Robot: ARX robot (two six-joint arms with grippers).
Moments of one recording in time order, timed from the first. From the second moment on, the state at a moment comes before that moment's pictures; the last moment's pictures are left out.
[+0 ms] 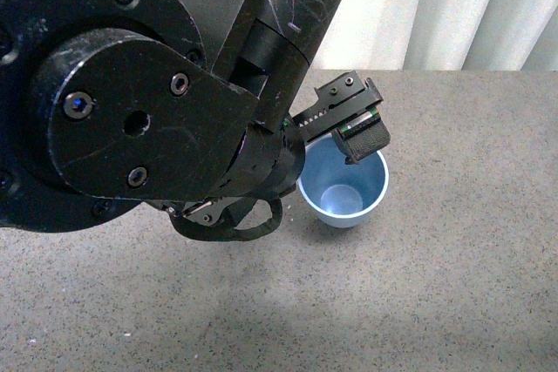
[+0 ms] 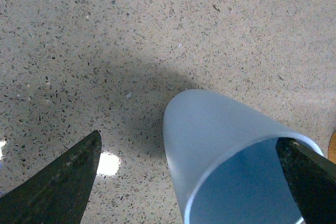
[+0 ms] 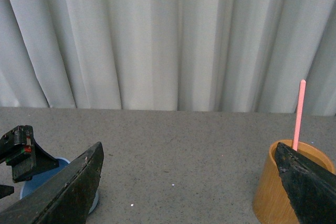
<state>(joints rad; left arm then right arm) -0.71 2.00 1.04 0.19 -0.12 -0.90 0.00 0.00 0.01 0.00 0.00 0.00</state>
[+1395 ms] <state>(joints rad) -0.11 1.30 0.17 1.10 -0.06 -0.02 0.00 0.00 0.01 0.00 0.00 0.00</state>
